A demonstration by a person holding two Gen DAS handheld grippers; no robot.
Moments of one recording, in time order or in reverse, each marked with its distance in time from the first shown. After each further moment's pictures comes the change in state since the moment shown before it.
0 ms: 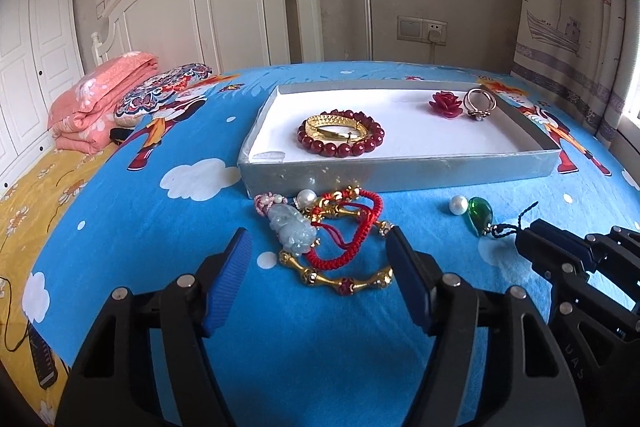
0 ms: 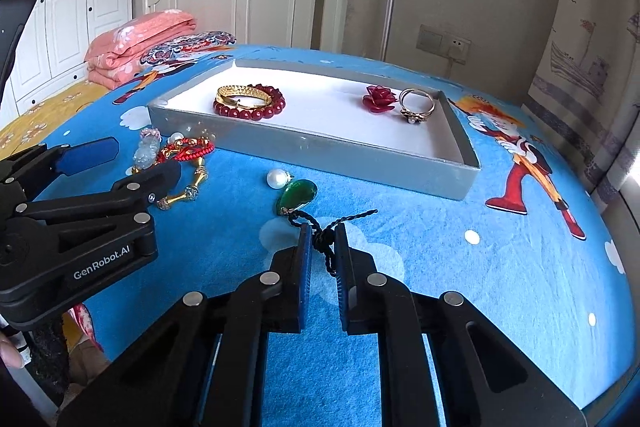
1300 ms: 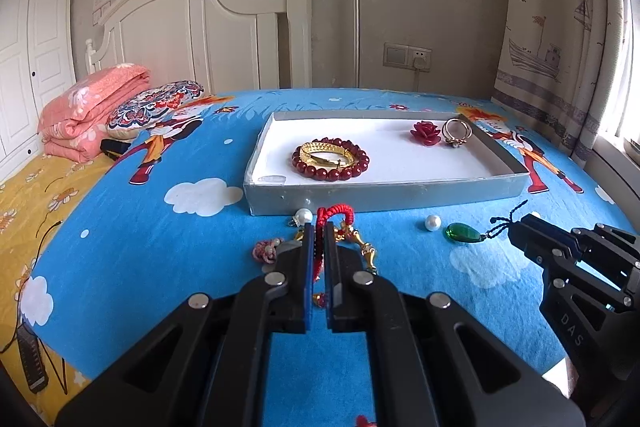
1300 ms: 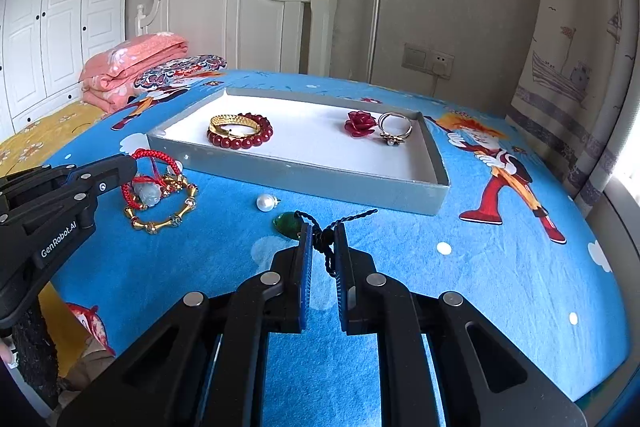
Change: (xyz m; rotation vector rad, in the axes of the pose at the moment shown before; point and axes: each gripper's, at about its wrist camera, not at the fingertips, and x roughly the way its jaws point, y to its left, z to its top) left arm -0.034 0.009 -0.002 -0.024 -0.087 -0.063; right arm -0.024 -0.008 0.004 0.027 -0.079 -0.027
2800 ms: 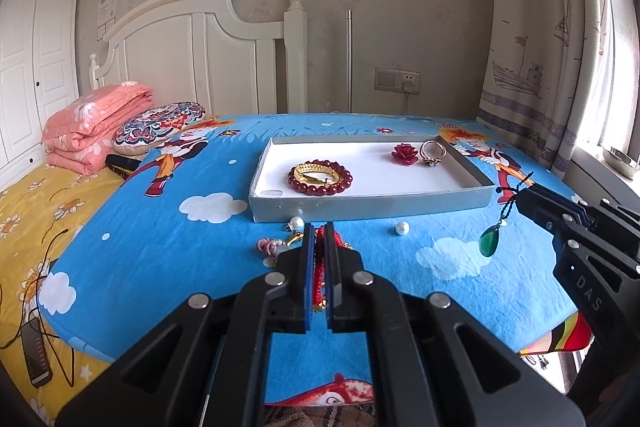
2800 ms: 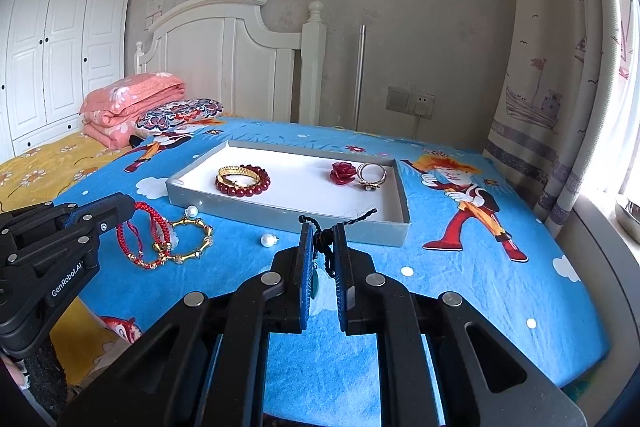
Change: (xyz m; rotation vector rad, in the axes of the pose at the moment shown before) left arm -0.056 -0.009 -0.004 -0.008 -0.082 -0.009; right arm -0.060 -0.008 0.007 0.026 -0.151 -0.026
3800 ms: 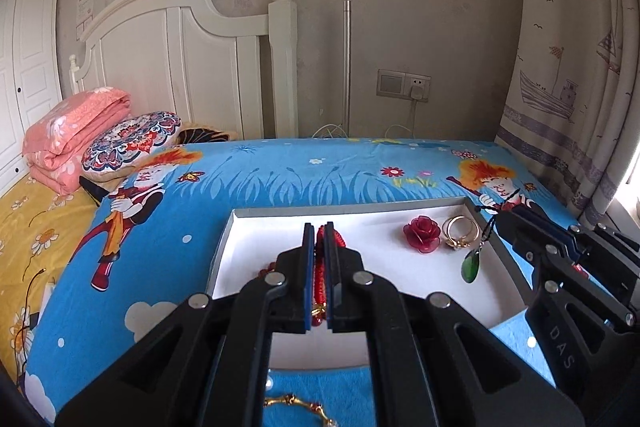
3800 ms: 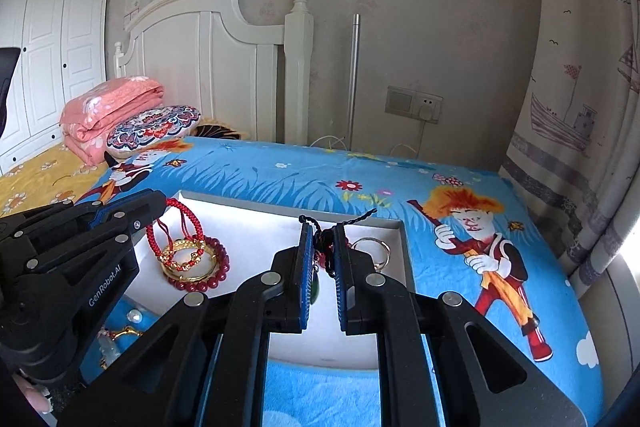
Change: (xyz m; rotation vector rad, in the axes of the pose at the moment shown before) left arm 0.145 -0.011 0.121 -0.005 0.072 -0.026; right arm 0.124 -0.020 0.094 0.023 0.062 -0.017
